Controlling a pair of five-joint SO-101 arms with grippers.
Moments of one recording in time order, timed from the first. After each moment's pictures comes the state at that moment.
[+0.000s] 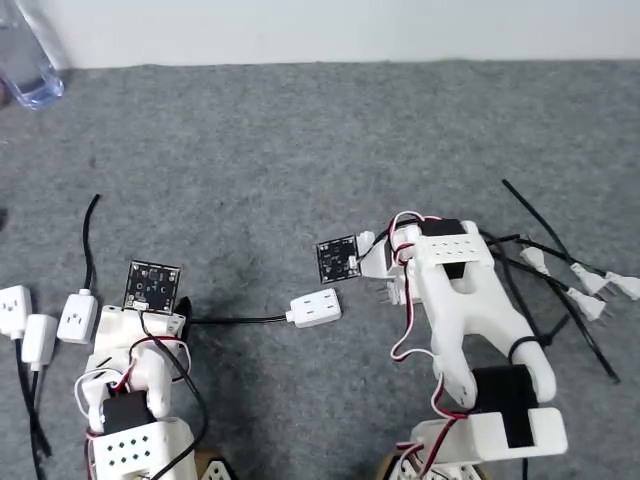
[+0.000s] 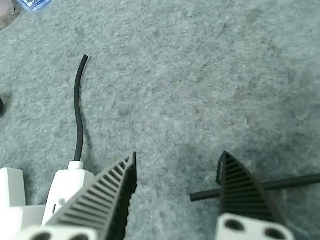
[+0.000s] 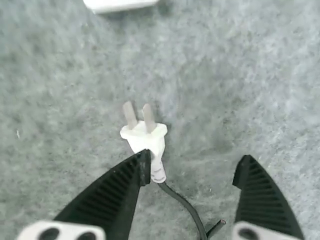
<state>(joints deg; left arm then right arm) -19.6 -86.7 97.1 43.0 -16.7 -7.8 -1.8 33.5 54.2 89.9</state>
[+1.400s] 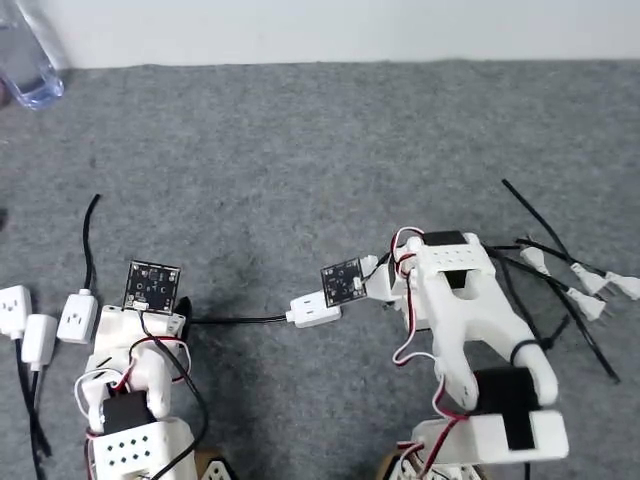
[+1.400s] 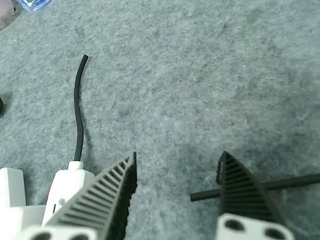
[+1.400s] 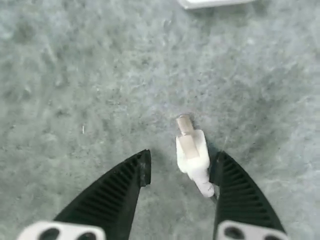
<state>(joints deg) -19.6 -86.7 97.1 43.0 -16.7 -7.2 -4.0 37.6 60.9 92.3</state>
